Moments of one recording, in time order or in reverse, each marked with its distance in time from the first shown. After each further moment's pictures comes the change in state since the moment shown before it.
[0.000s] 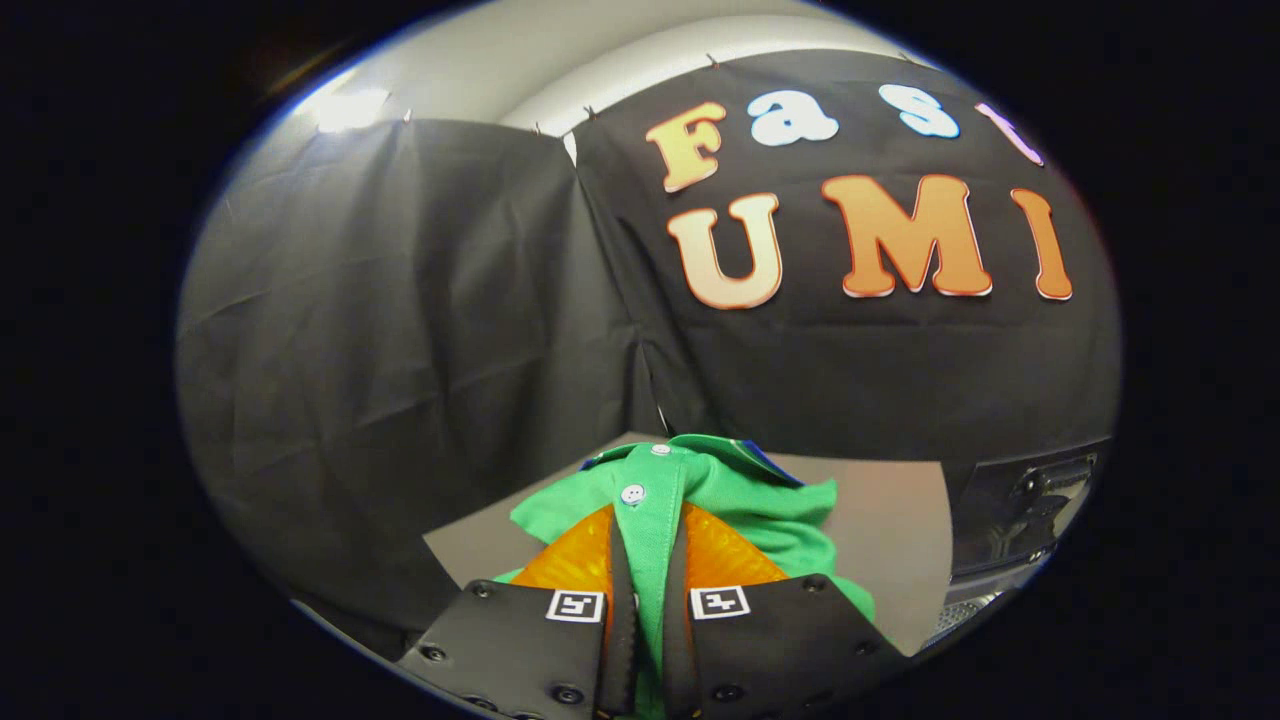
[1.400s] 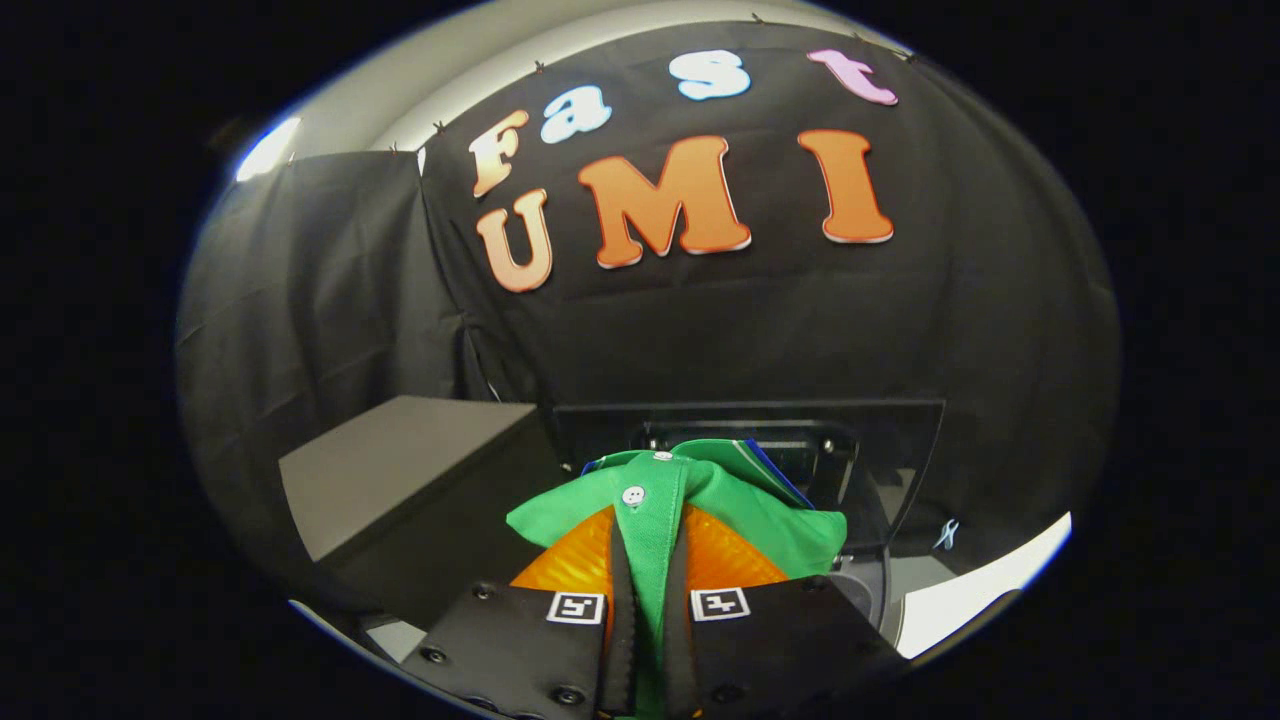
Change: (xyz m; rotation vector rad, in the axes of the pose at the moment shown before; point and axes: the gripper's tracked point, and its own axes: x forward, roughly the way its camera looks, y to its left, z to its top) arm -0.174 -0.370 -0.090 0.100 0.179 -0.308
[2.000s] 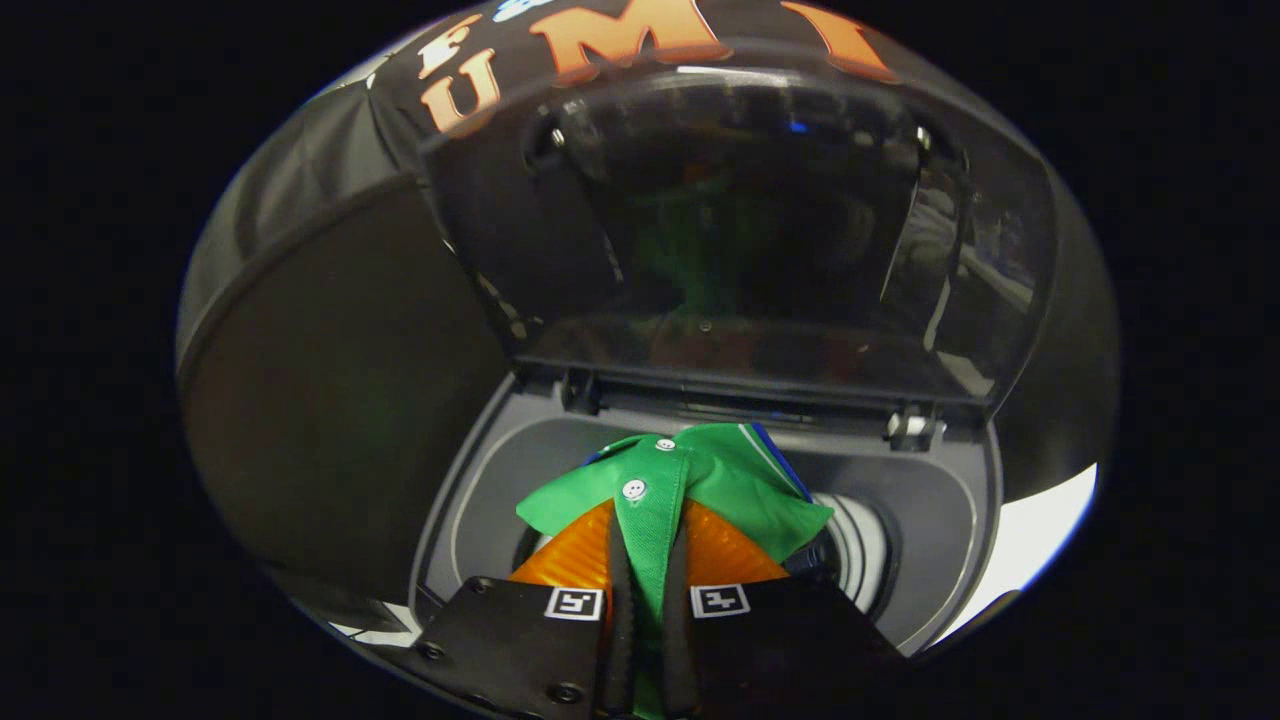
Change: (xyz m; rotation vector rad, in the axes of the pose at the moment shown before) arm 0.104 -0.051 -0.185 0.046 0.441 -0.069
